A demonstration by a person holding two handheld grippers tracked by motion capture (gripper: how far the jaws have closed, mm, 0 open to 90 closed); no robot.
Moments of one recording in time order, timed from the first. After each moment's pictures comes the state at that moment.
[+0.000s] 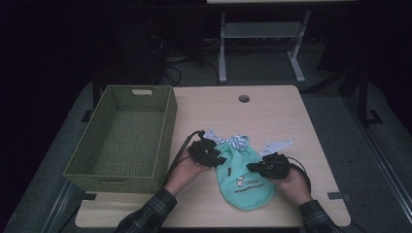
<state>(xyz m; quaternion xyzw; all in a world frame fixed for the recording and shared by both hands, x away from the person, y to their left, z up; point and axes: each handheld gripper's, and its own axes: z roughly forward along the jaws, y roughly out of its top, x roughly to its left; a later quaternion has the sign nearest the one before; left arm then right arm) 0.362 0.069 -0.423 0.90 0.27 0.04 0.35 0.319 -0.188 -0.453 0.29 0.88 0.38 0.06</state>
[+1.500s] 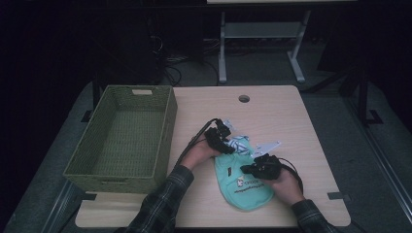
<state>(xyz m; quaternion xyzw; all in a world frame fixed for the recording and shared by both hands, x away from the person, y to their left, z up) 0.429 0.024 -0.453 0.94 0.21 0.02 0.28 0.325 -0.170 -0.467 0.28 0.89 0.37 0.05</state>
